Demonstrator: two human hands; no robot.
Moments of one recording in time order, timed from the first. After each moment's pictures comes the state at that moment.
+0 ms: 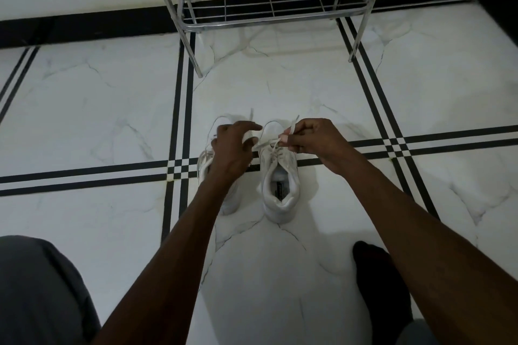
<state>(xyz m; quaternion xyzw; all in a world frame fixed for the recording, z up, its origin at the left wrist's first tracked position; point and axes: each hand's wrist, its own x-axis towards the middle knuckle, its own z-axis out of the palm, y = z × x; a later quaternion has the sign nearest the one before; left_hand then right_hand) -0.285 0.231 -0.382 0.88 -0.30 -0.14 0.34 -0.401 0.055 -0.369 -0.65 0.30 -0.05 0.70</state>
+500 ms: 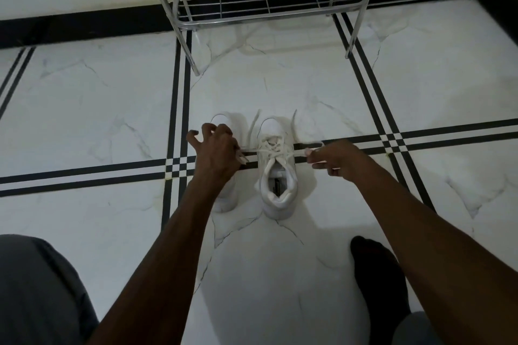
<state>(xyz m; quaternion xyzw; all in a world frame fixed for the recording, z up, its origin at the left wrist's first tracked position) -0.278 0.249 -0.389 0.94 -0.34 -0.06 0.04 -0.434 0.039 -0.394 -0.60 0.50 0.08 0.62</state>
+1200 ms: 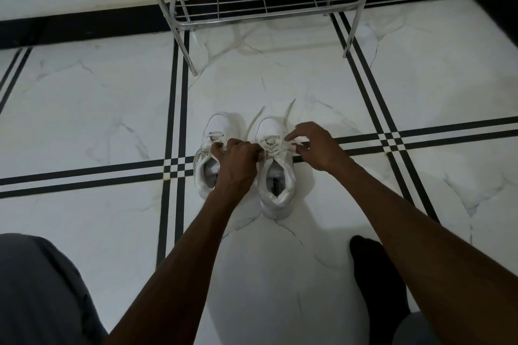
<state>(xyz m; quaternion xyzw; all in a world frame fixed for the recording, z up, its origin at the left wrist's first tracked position) -0.316 0.229 -0.402 0.91 -0.36 -0.11 0.15 -0.415 0.048 -0.404 -0.89 0.25 -0.03 0.37</state>
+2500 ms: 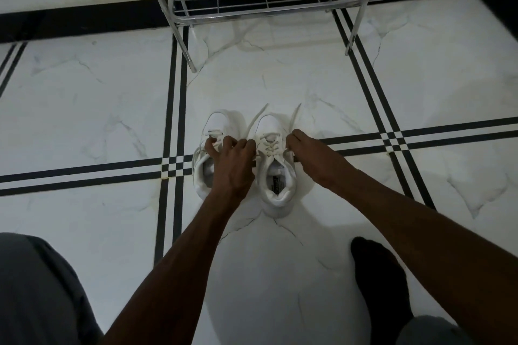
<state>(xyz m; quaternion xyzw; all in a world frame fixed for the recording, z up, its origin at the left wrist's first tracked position) -0.315 0.241 -0.413 0.91 -0.40 -0.02 0.06 -0.426 0.058 -0.419 -0.99 0.06 -0.01 0.15</state>
